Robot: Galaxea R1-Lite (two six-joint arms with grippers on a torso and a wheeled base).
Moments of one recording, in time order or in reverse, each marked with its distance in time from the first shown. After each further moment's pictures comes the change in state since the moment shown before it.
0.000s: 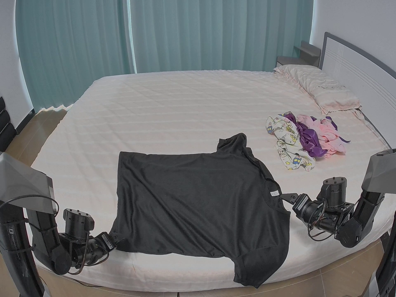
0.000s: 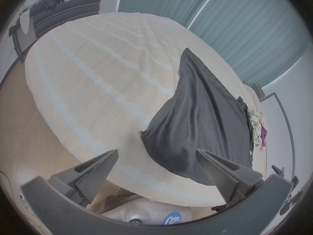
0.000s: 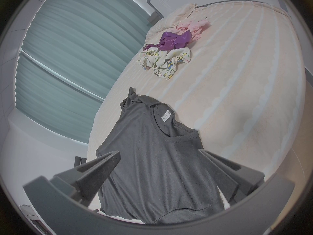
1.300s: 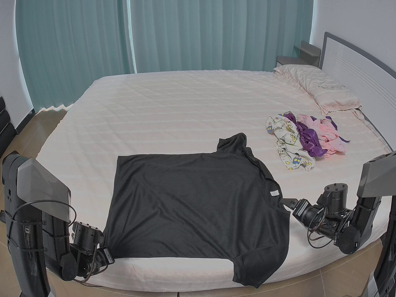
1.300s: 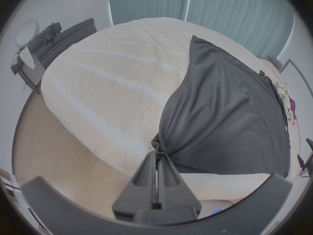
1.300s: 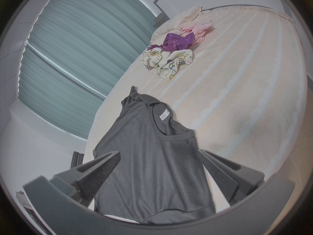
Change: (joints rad) left arm -0.034 0.153 0.043 -0.052 0.240 0.173; right arm 0.000 0.053 0.072 -0.153 0.000 -0.056
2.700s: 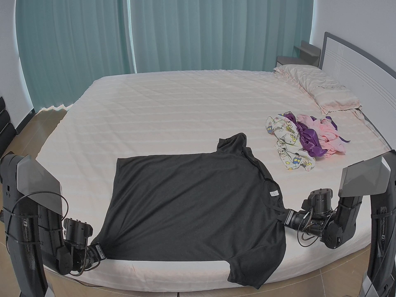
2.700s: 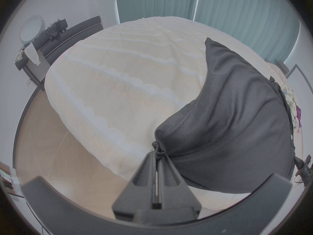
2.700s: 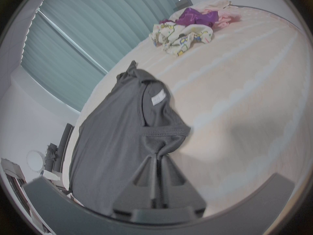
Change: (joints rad) left arm 0.140 0.037 -0.027 -0.013 -0.040 0.077; right arm -0.058 0.231 -0.183 0.070 0.145 -0.277
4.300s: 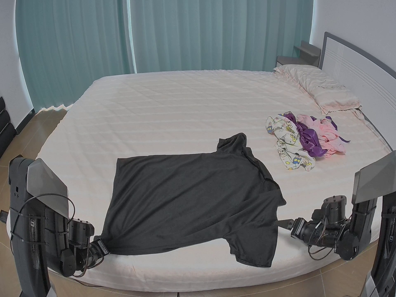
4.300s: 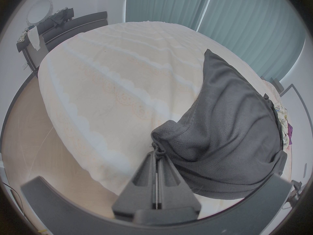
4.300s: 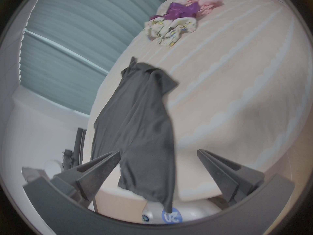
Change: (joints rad) left arm -0.014 0.075 -0.004 -0.162 -0.049 -0.112; right arm 0.005 -0.128 0.246 -0.087 0.092 0.157
